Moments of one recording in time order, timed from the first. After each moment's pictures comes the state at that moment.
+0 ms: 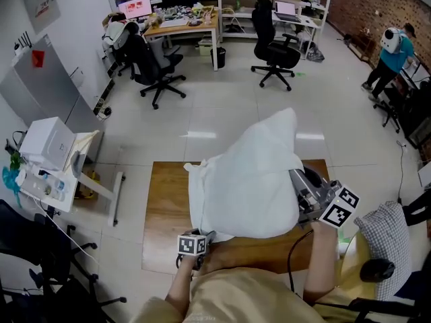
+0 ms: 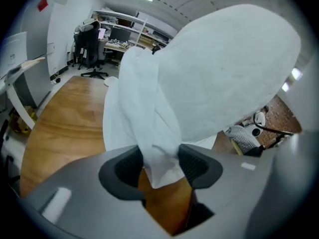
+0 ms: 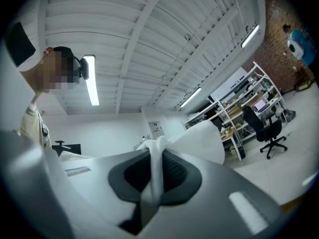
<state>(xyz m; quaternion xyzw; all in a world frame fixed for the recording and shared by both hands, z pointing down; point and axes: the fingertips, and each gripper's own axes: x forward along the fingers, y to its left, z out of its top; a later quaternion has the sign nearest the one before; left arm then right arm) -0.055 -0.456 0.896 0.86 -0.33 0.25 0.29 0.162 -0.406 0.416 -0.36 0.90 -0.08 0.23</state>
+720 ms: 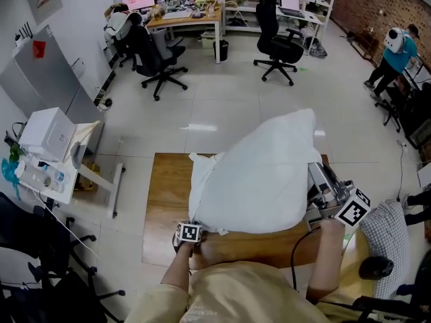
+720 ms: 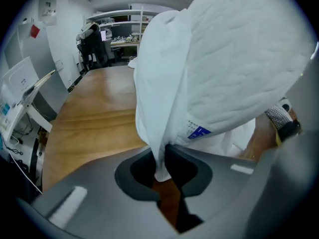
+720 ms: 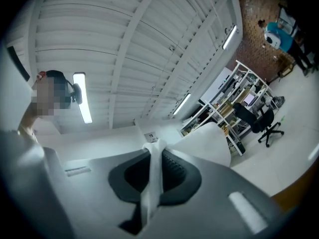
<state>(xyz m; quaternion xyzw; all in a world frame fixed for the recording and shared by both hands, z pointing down) -0.124 -0.519 1.018 0.80 -0.41 0.36 0.26 0.182 -0.404 0.385 -0.36 0.87 -0.13 0.31</state>
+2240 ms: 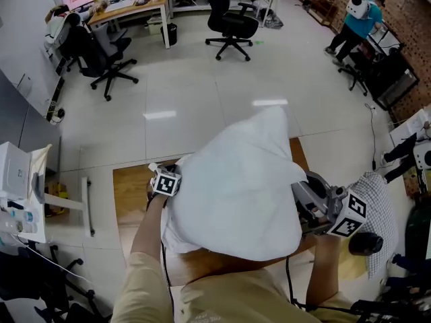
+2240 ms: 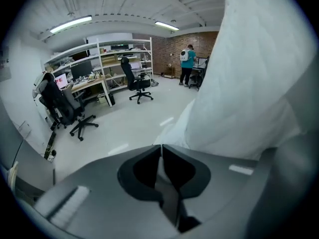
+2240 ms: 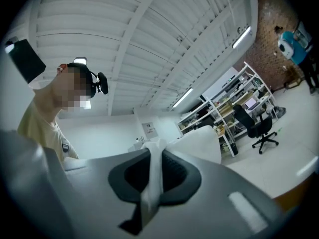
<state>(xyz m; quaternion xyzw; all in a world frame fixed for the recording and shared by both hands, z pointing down) 0.003 -0.841 0.842 0.89 -0.29 0.34 0.07 0.162 -0.542 0.360 -0.38 0.89 -0.11 0.23</state>
